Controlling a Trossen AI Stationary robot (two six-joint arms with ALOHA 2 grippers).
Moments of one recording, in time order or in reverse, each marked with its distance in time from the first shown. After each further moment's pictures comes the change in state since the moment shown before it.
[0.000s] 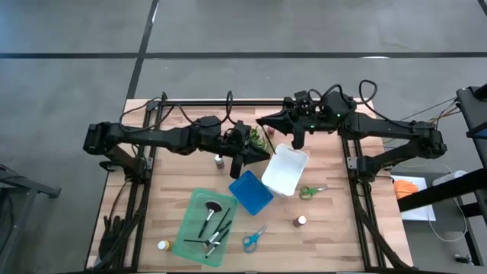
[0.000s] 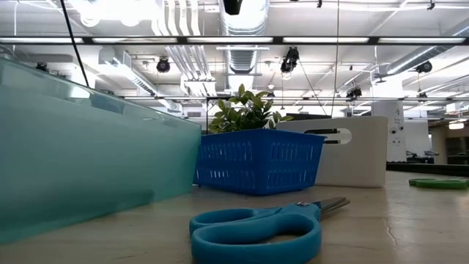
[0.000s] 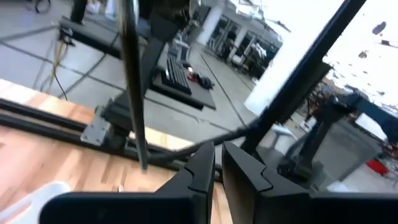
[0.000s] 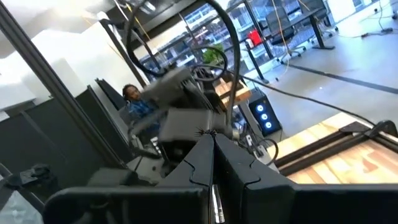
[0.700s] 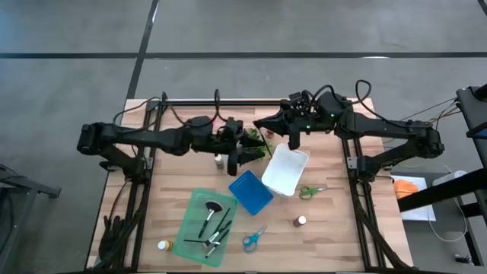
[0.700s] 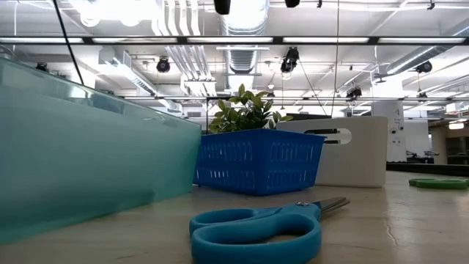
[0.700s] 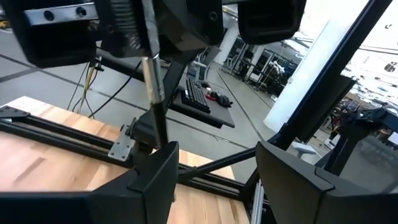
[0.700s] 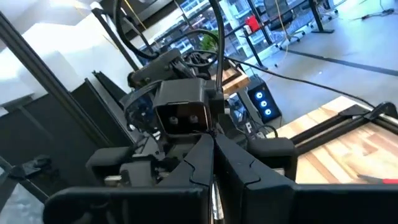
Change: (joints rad) left arm -0.005 -0.065 -0.073 0.061 -0.120 0.037; right arm -0.006 0.029 0.008 -0.031 -0.020 0.019
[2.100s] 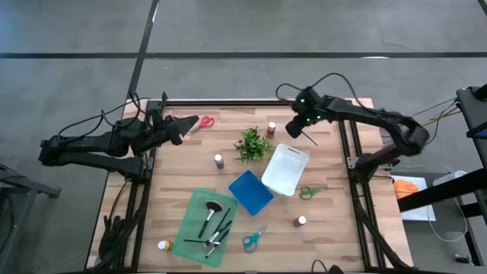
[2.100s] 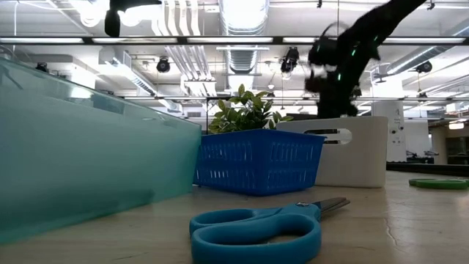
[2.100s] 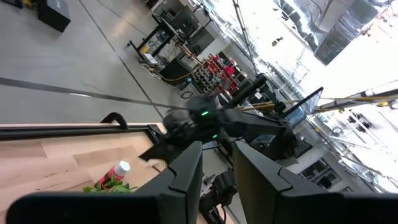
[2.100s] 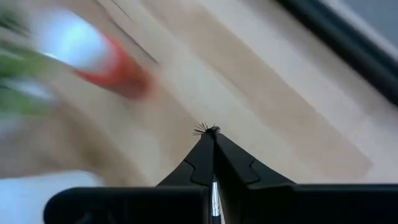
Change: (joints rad) left arm 0.016 -0.764 -0.470 -0.246 -0.587 -0.375; right arm -0.540 0.170 -0.265 -0.637 0.118 -0.434
